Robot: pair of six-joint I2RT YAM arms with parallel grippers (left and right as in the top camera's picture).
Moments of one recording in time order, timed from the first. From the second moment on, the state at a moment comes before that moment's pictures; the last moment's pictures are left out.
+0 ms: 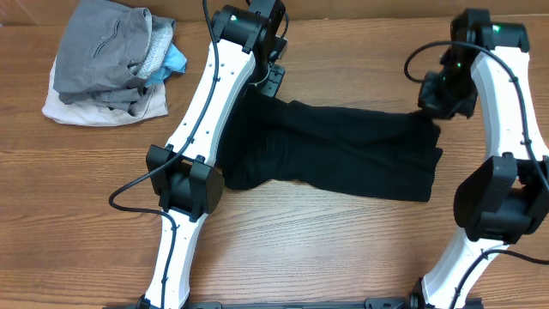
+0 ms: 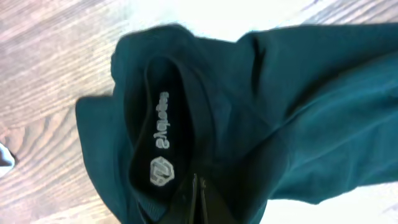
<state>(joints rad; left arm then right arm) -0.40 2.41 2.59 -1.58 0.00 -0.02 -0.13 2.06 1.92 -1.44 -0.03 0.25</state>
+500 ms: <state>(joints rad) -0.40 2.41 2.33 -1.56 0.00 -0.02 -0.20 1.98 1.53 -1.27 -0.12 0.23</state>
